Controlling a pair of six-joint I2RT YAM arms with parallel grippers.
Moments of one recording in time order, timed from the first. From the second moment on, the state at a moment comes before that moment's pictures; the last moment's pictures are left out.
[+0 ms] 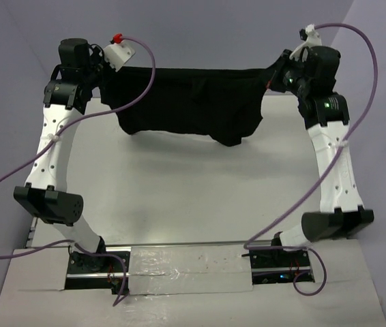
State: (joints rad) left arm -0.18 1.67 2.03 -0.70 0.06 0.79; right arm 0.06 1.42 1.82 -0.62 -0.26 0.37
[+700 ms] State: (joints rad) left arm -0.11 1.91 2.23 -0.35 0.10 0.63; right arm 0.04 1.83 2.19 -0.48 -0.27 0.54
